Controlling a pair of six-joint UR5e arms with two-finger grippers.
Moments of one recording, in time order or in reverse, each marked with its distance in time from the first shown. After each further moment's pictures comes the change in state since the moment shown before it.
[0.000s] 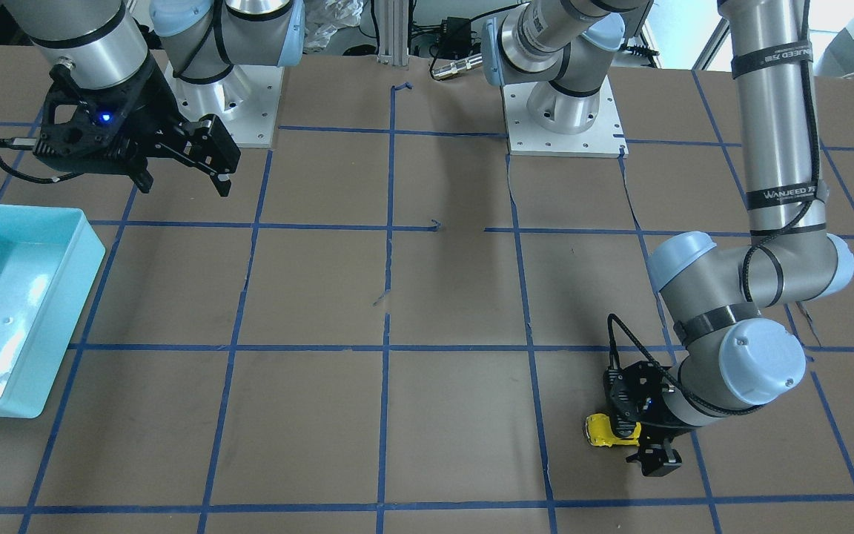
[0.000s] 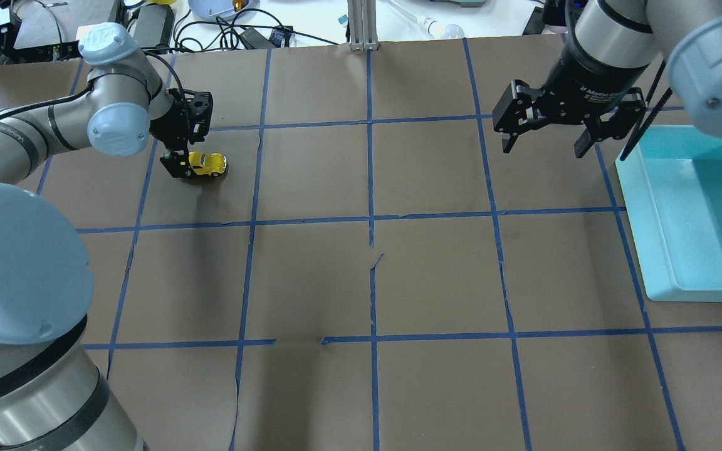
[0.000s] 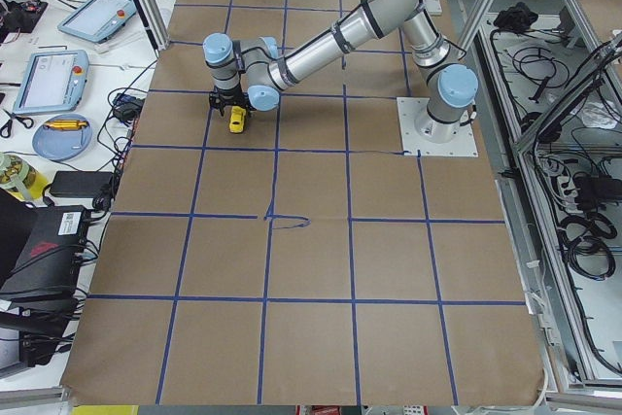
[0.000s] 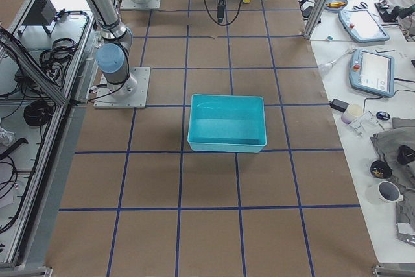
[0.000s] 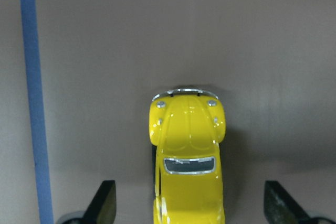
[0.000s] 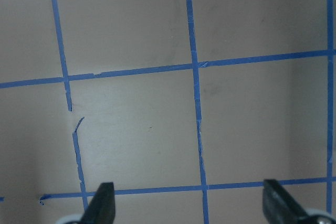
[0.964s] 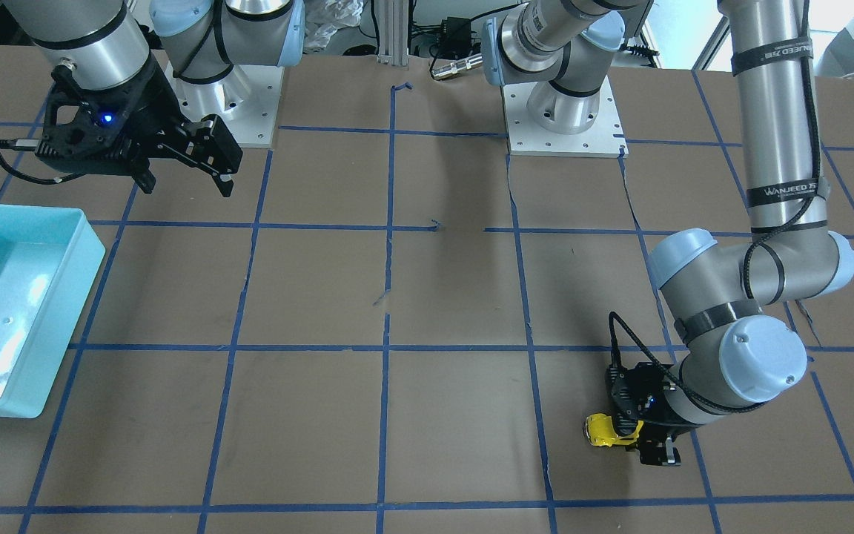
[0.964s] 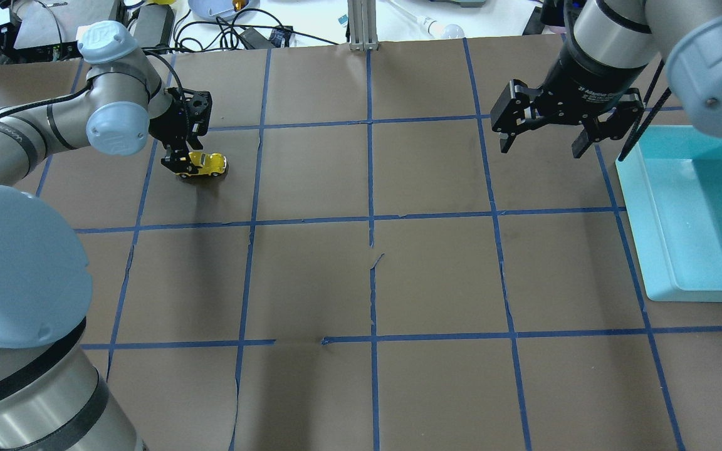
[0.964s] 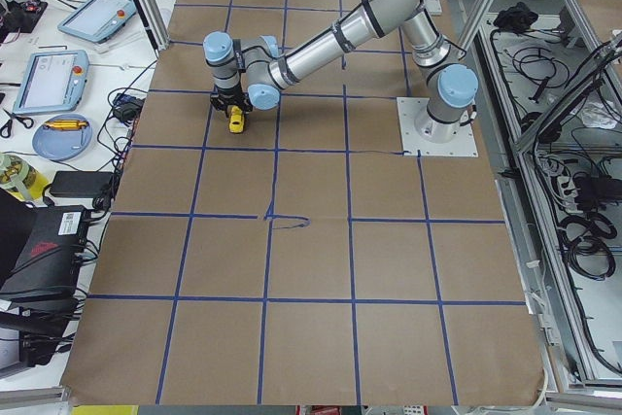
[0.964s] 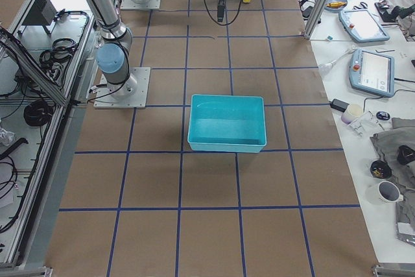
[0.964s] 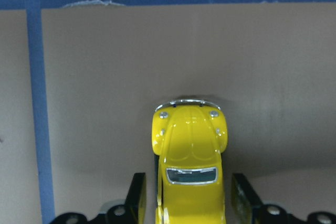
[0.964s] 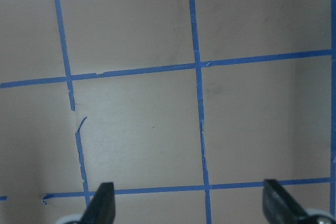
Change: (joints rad) left arm -0.001 0.009 -0.001 -0.002 0.024 0.001; right arm 0.001 0.002 -0.001 0.000 0.006 0.002
